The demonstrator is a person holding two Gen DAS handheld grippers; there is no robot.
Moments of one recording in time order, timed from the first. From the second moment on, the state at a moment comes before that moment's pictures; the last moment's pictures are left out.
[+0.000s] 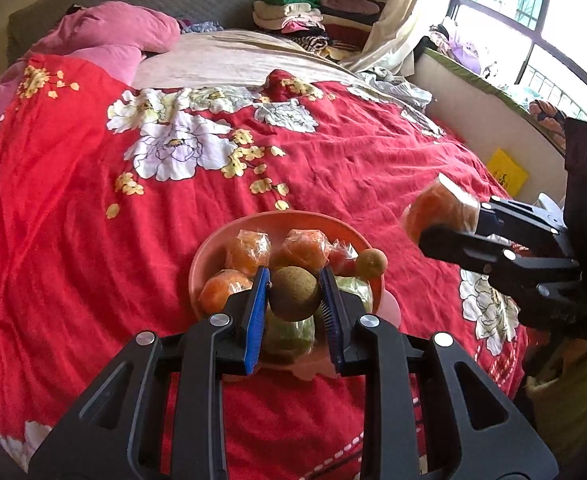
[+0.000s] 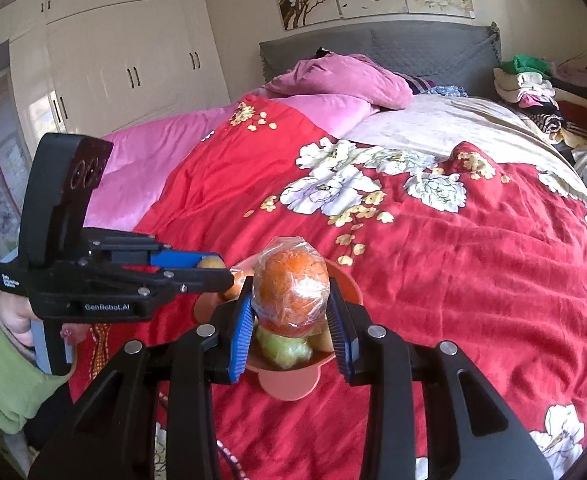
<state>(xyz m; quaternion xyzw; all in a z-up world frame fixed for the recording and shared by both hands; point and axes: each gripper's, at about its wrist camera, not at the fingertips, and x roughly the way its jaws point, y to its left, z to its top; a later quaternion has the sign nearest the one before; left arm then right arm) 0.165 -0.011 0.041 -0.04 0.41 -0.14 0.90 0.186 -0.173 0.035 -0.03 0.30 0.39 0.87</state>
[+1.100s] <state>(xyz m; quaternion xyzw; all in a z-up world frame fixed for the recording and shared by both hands) 0.198 -0.014 0.008 -0.03 0.42 -0.14 0.90 0.240 -0.151 0.013 -0.07 0.33 0.37 0.87</state>
